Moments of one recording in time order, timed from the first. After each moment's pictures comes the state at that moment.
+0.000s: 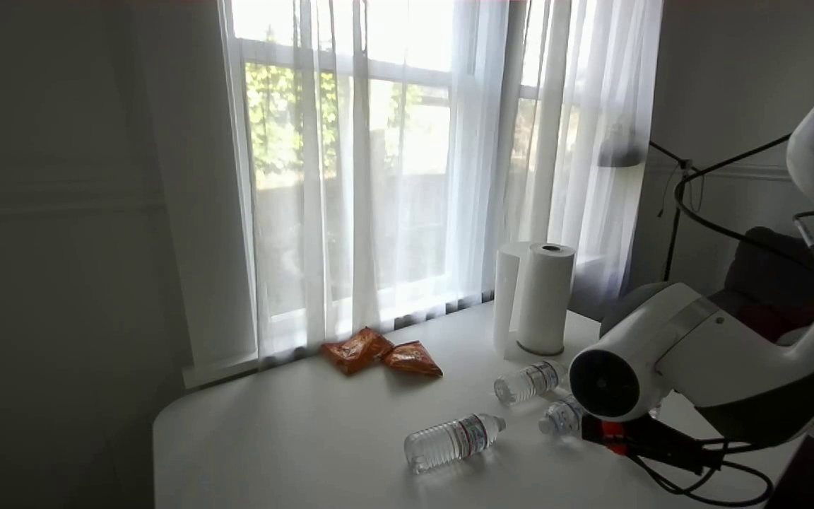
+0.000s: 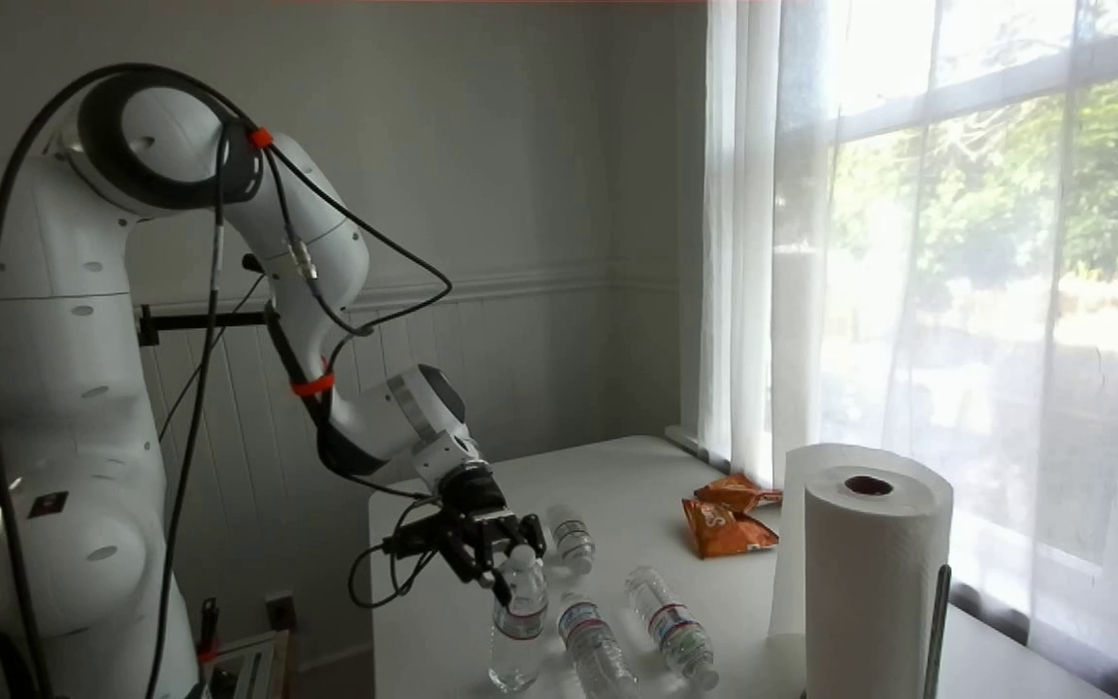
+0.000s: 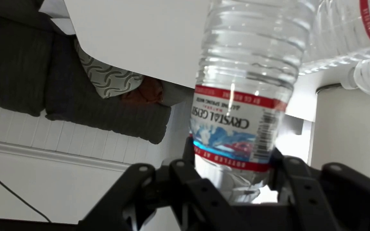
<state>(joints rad) 0.22 0.03 0.26 -2.61 -1.14 1.80 2.48</state>
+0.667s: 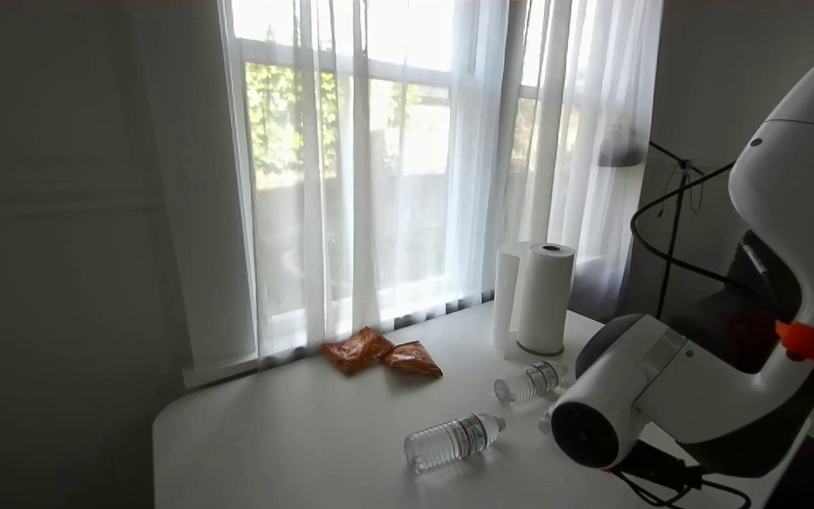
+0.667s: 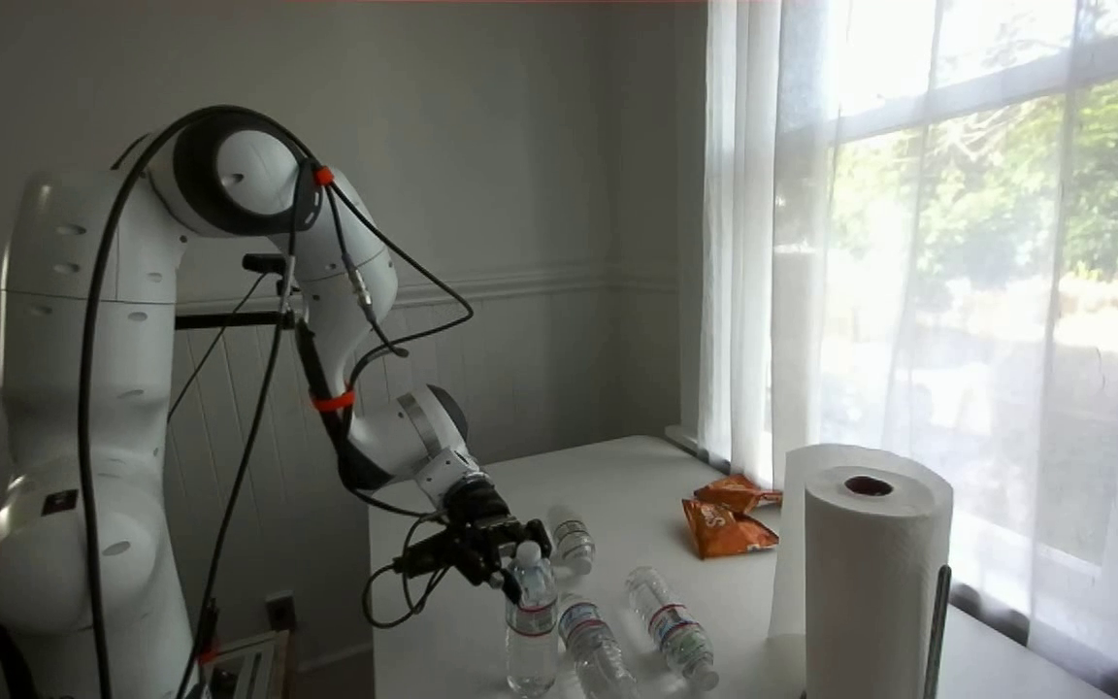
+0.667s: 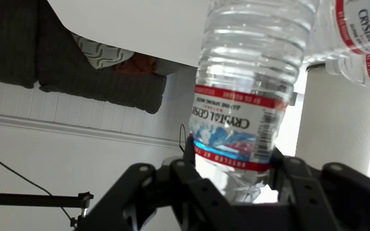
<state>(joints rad) 0.28 0.20 0.26 -2.53 -1.21 1.66 2.61</state>
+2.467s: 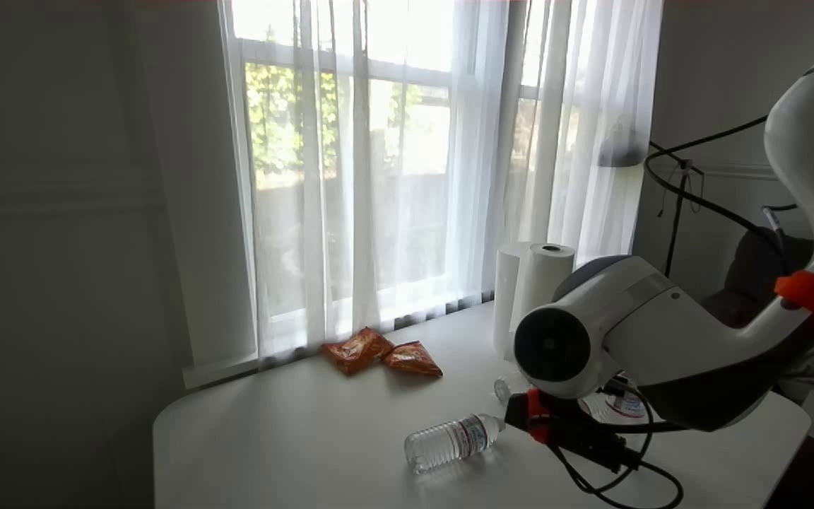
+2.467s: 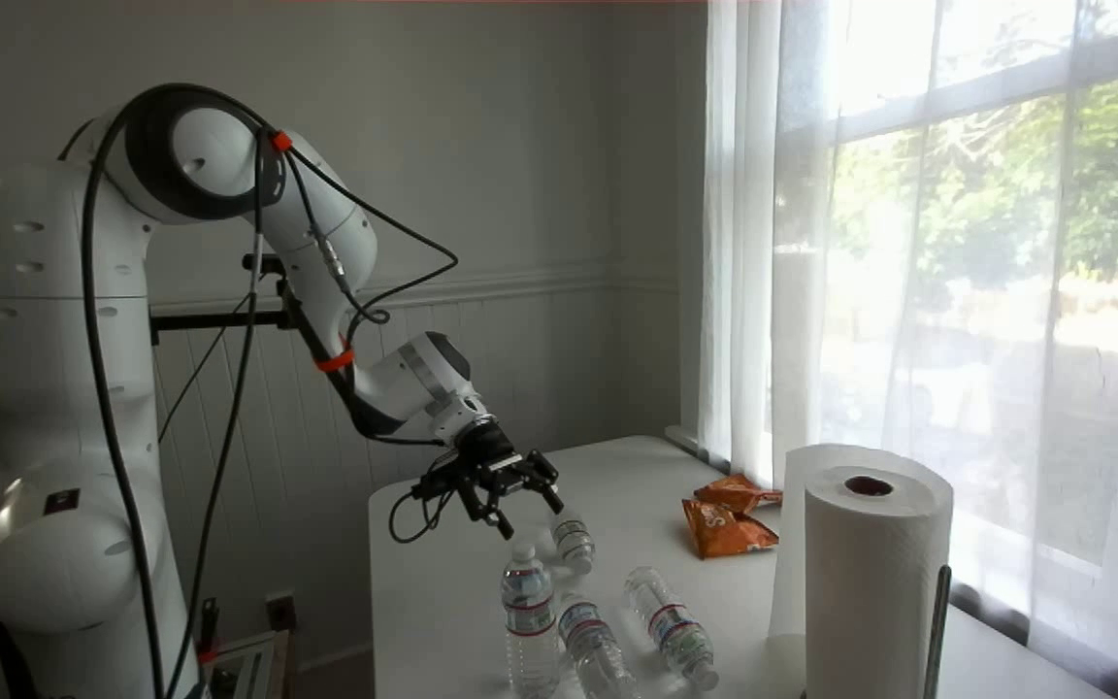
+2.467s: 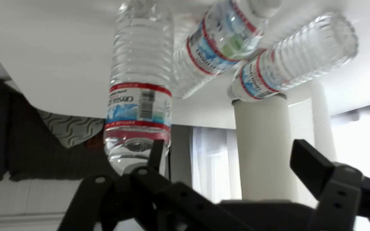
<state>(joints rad) 0.29 0.09 0.31 -2.40 -1.06 1.90 2.54</state>
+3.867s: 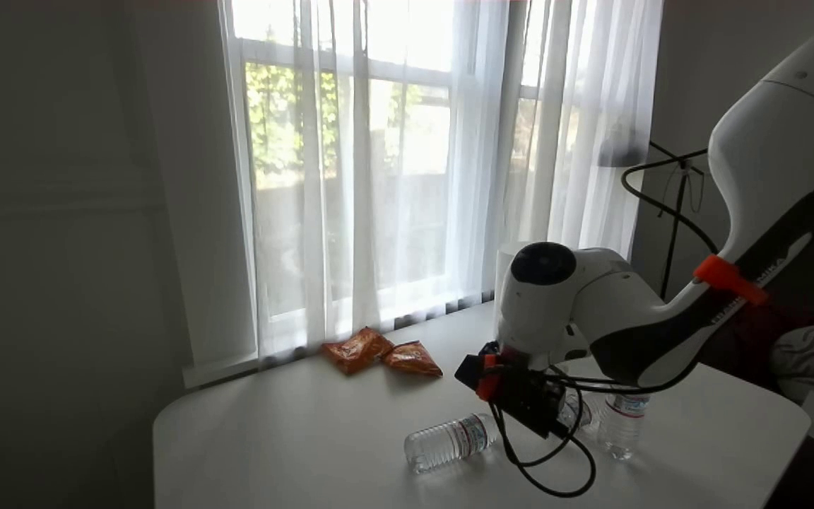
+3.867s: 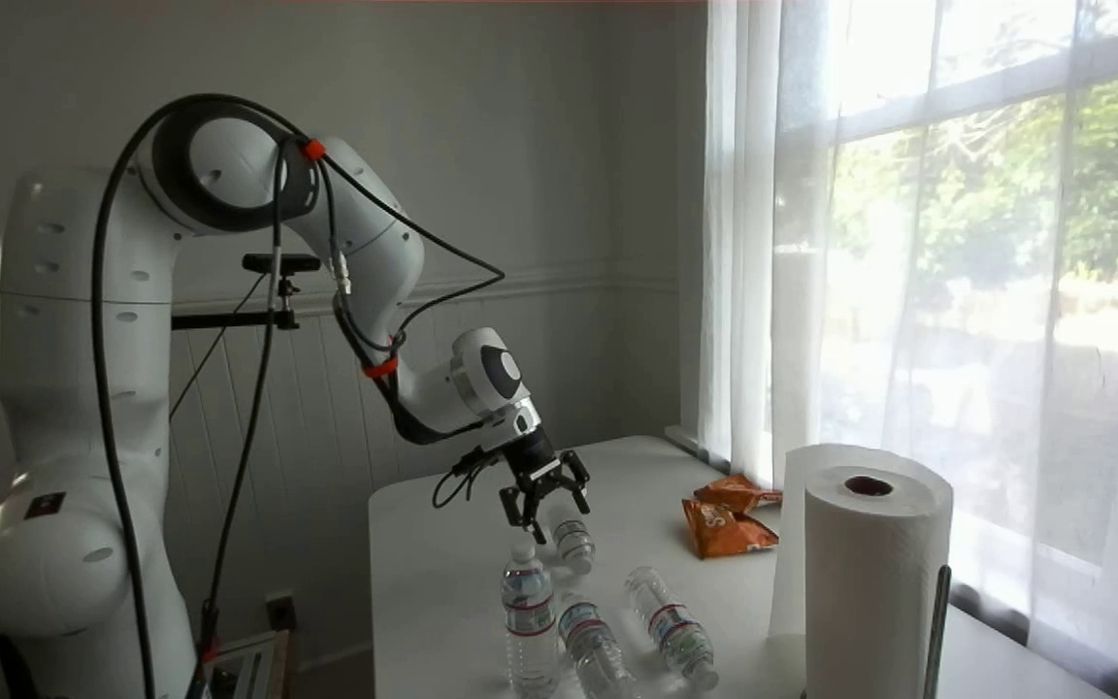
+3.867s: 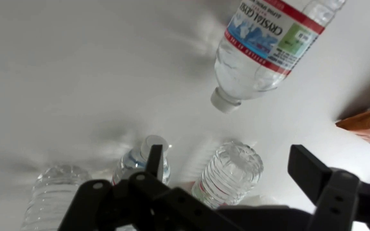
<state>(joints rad) 0.19 0.18 0.19 -2.33 -0.88 2.49 2.47</state>
